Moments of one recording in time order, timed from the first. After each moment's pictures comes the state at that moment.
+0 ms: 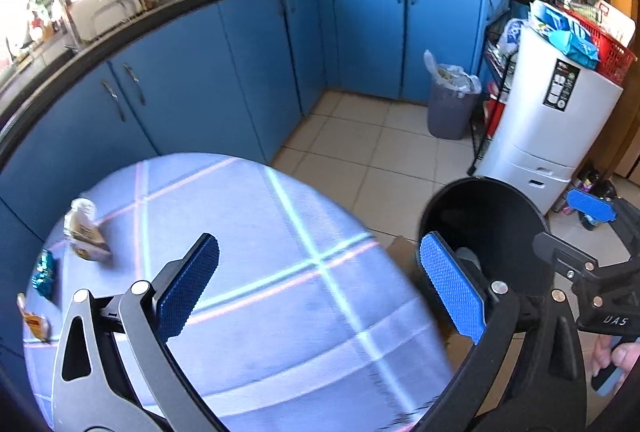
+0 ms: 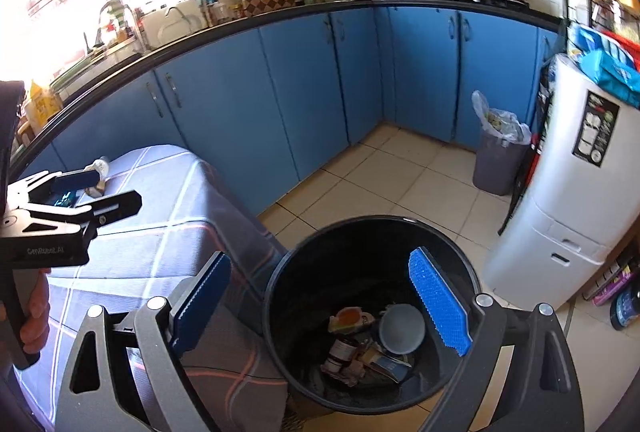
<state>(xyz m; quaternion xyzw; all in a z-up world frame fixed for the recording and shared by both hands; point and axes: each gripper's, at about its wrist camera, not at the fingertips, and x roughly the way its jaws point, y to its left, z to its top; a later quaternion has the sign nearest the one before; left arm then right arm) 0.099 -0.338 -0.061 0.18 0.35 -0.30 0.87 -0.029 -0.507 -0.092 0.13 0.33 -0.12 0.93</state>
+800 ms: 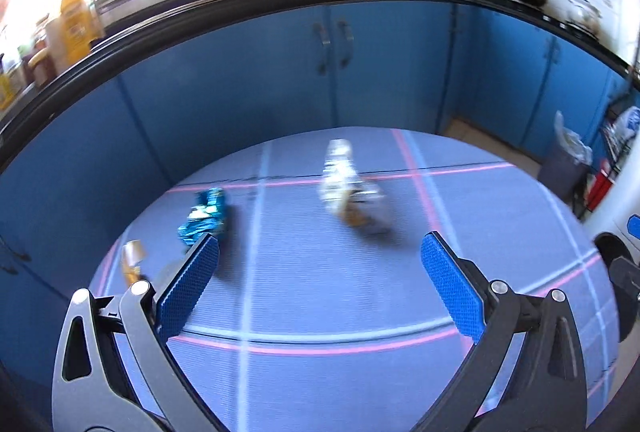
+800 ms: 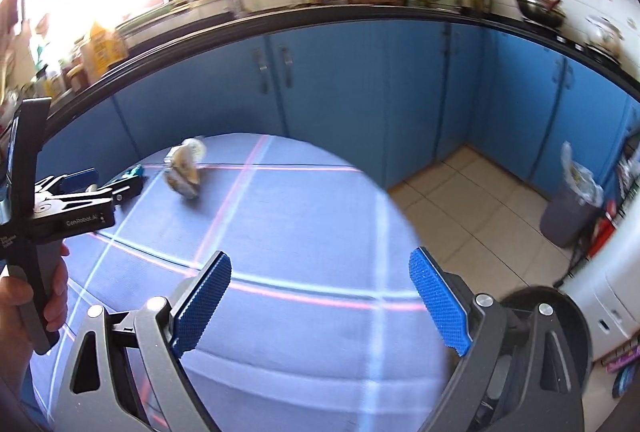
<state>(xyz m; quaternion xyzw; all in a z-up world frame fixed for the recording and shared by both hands) 0.212 -0.111 -0.071 0.08 0.35 -0.12 0.92 0.101 -0.335 -0.069 0.06 0.35 0.00 0.94</state>
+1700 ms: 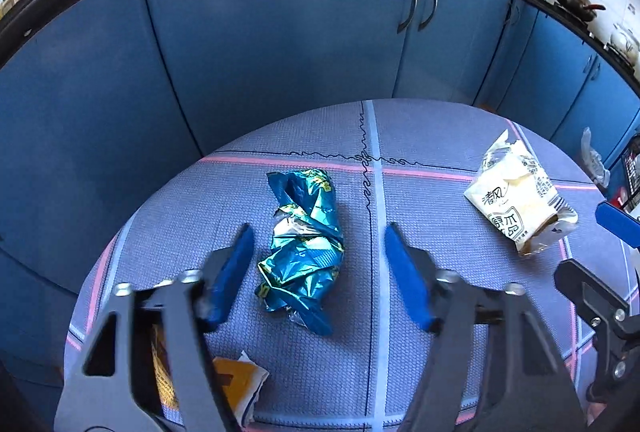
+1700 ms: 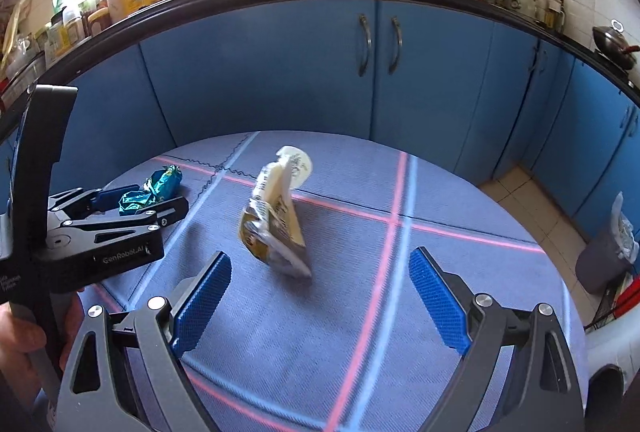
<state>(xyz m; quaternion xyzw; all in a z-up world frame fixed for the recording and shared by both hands) 0.299 -0.046 -0.121 0.03 0.43 -0.09 0.90 0.241 -0.208 -0.101 0.00 0.38 0.06 0.92</state>
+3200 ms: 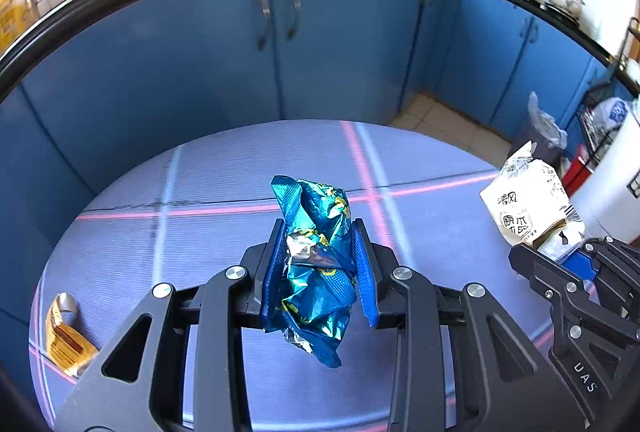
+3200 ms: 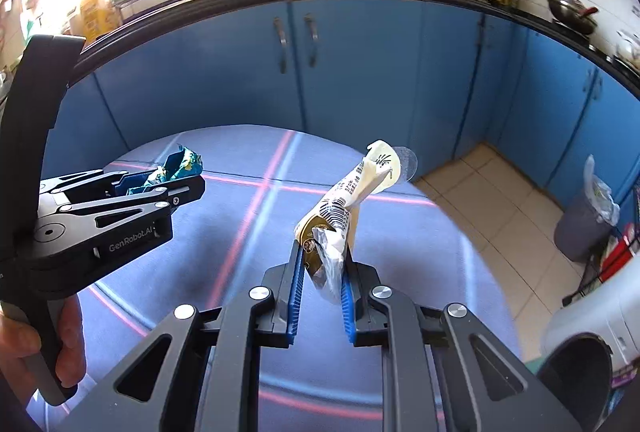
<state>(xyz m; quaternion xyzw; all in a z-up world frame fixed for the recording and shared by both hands) 0.271 -0.164 -0.098 0.08 0.41 -0.19 0.89 0.184 -0.314 -0.094 0.04 0.38 0.00 0.92</state>
